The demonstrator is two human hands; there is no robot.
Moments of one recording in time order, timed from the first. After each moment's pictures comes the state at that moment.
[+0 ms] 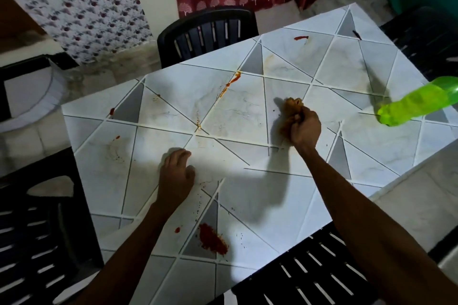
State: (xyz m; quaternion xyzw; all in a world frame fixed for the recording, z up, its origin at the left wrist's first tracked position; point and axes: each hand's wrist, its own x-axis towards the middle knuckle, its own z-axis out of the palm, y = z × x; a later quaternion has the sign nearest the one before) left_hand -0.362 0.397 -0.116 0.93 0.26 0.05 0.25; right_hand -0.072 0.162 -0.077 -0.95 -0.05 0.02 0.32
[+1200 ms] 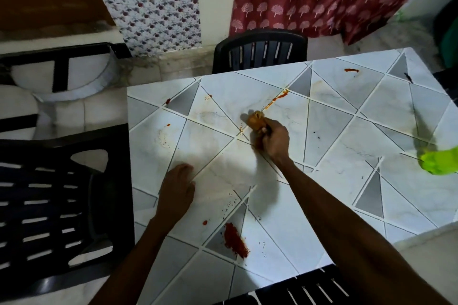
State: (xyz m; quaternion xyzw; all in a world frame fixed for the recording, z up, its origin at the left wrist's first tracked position) left_hand -0.468 0.420 -0.112 0.90 0.34 0.07 0.27; right_hand -0.169 0.310 -0.060 -0.89 -0.29 0.11 0.33
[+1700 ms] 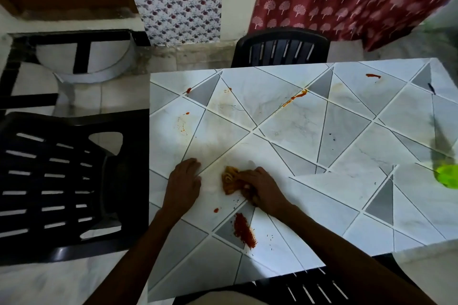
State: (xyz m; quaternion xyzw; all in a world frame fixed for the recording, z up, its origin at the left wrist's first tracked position) left_hand -0.498 0.412 -0.111 0.90 0.35 0.09 0.26; right_hand -0.285 0.244 -0.083 -0.72 -0.61 0.20 0.27
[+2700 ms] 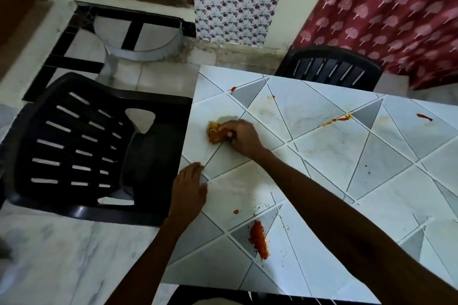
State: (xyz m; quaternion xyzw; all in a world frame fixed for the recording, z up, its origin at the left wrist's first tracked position) left_hand -0.551 0.394 -0.120 0.82 0.50 0.11 0.25; right_hand -0.308 0.456 -0.076 -0.68 -0.66 0.21 0.25
